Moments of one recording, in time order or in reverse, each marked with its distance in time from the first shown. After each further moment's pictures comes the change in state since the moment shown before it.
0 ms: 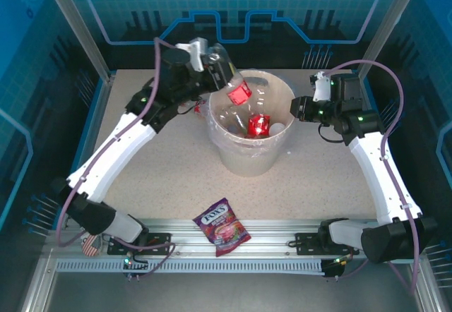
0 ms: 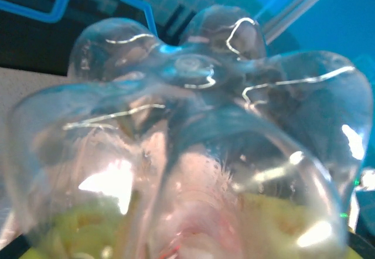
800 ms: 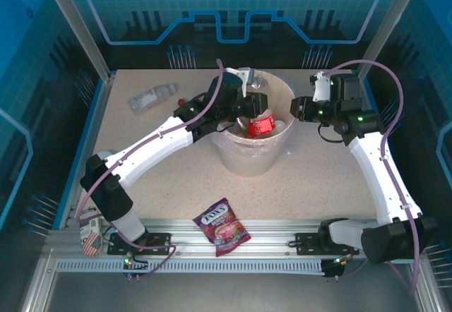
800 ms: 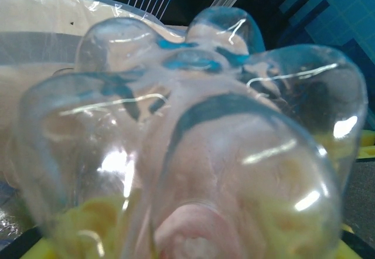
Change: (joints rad) left arm -0.203 0.160 -0.055 0.057 -0.121 0.076; right arm 0.002 0.000 0.000 0.001 0.005 0.000
